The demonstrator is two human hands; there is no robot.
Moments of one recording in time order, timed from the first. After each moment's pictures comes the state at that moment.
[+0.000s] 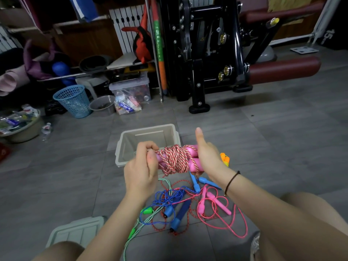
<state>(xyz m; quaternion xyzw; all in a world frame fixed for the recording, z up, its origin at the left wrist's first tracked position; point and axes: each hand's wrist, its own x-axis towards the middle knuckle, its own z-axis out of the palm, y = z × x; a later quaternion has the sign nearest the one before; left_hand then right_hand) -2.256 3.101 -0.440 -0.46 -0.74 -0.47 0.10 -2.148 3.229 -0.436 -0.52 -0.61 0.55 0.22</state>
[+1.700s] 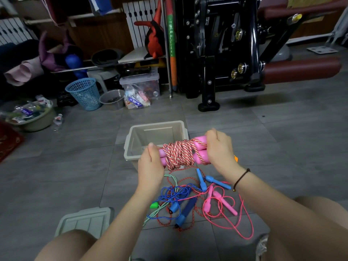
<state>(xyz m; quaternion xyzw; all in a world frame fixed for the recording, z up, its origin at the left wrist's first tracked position) -2.260 3.111 -0.443 -0.22 -0.77 -0.59 -0.12 -2.159 3.228 -0.427 -0.43 -0.72 0.40 0.37</state>
